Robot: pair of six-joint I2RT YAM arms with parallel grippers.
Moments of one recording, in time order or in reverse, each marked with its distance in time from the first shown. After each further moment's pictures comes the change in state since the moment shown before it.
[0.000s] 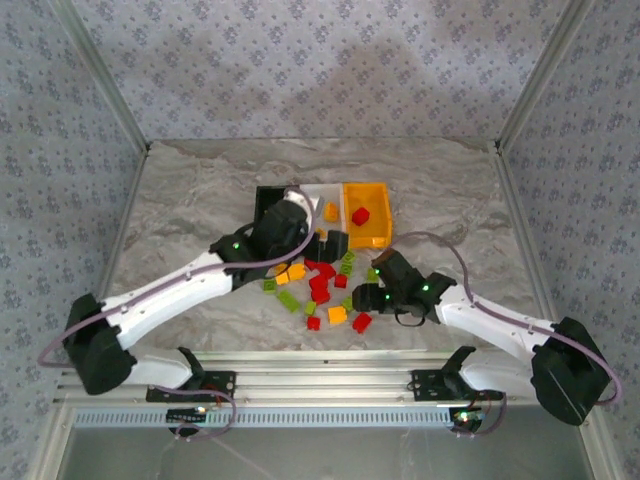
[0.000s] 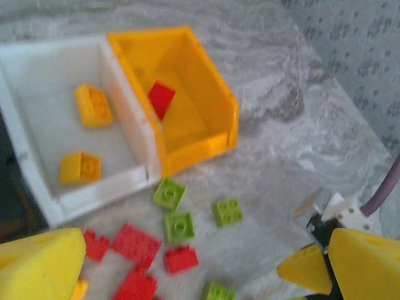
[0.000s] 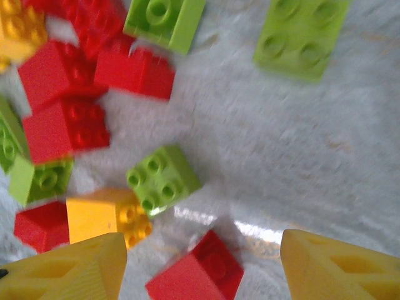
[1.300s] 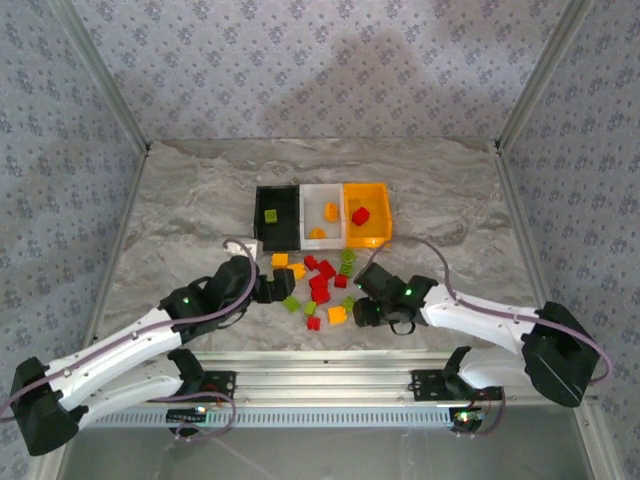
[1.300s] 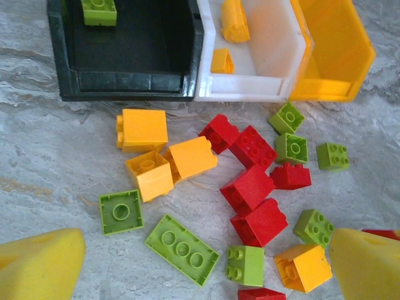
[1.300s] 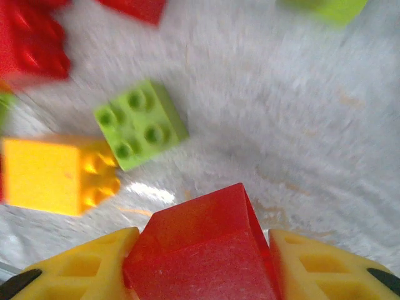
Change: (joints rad) left arm 0.000 -0.464 -0.454 -0.109 -0.196 -0.225; right arm 0.111 0.076 0.077 -0.123 0.135 -0.035
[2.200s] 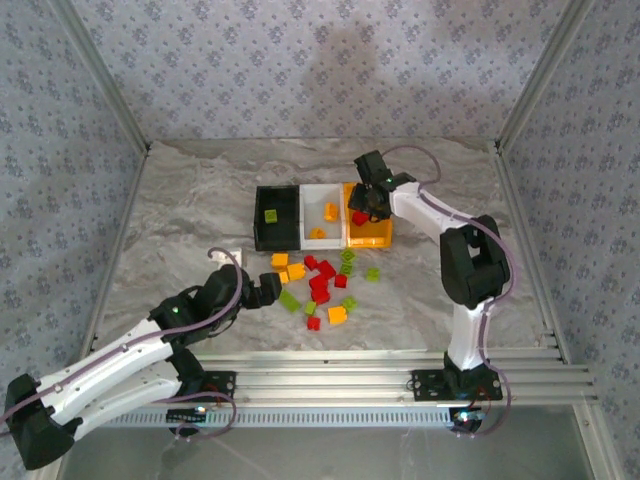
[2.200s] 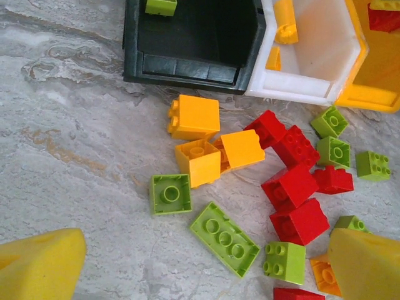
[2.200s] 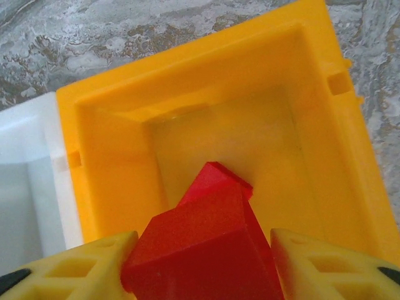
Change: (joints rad) left arm 0.029 -0.100 -0.070 -0.073 -0.047 -0.056; right arm -0.444 0.735 0.844 0.040 0.069 0.021
